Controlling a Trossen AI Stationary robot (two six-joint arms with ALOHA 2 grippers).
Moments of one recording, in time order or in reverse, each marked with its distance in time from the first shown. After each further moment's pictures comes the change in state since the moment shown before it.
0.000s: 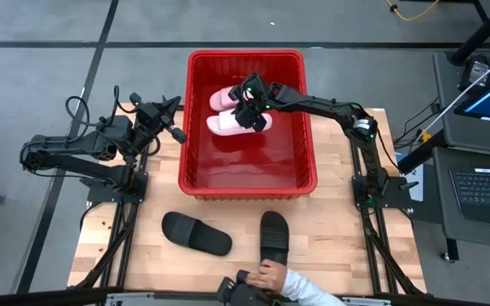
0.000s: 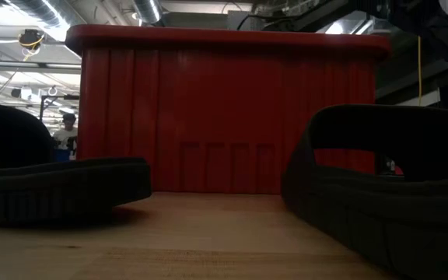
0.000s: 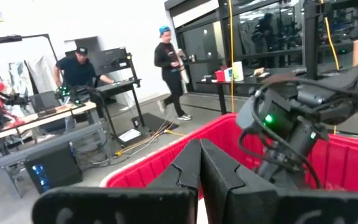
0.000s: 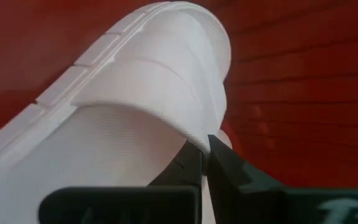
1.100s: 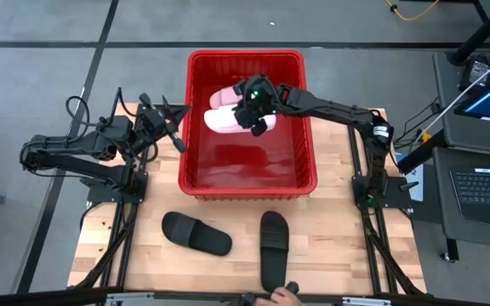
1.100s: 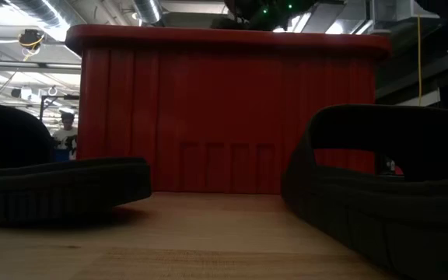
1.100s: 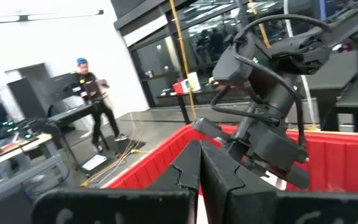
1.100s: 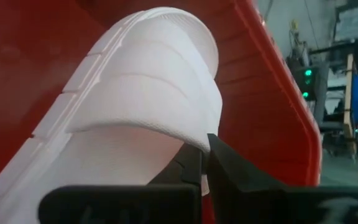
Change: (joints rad) left arm 0.000 0.000 0.000 -0.001 0.222 0.087; right arm 0.115 -0.187 0.000 -0.070 0.180 0.285
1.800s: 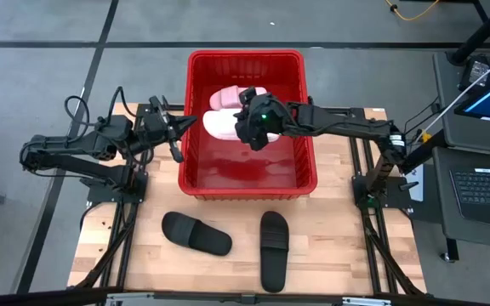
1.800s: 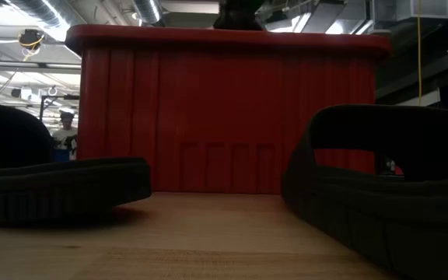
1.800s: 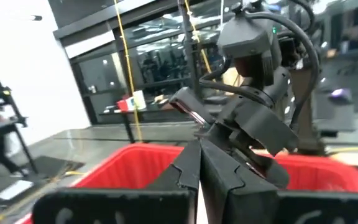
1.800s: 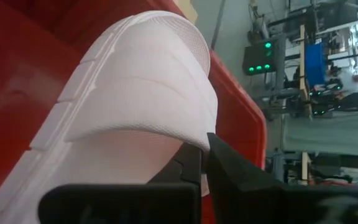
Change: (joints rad) left arm 0.000 0.000 0.000 0.023 0.261 -0.100; right arm 0.217 -0.126 0.000 -0.048 0.343 0.195
